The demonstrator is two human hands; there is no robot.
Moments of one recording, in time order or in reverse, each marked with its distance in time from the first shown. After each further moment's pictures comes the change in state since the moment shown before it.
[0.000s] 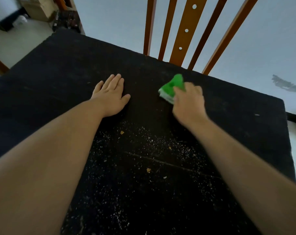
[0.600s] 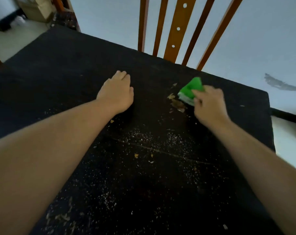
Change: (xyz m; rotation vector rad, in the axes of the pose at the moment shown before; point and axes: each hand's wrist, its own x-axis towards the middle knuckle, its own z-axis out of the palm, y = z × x) left_hand -0.028 0.048 -0.001 -0.117 0.194 0.047; right_hand -0.034 0.074 0.002 0.003 0.103 0.063
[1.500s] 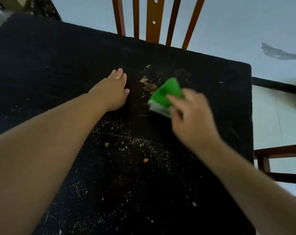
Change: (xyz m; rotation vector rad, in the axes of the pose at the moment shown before) left_hand -0.005 0.056 0.019 0.149 -0.254 0.060; right_hand -0.078 0.002 -0.024 0.245 0.172 -0.194
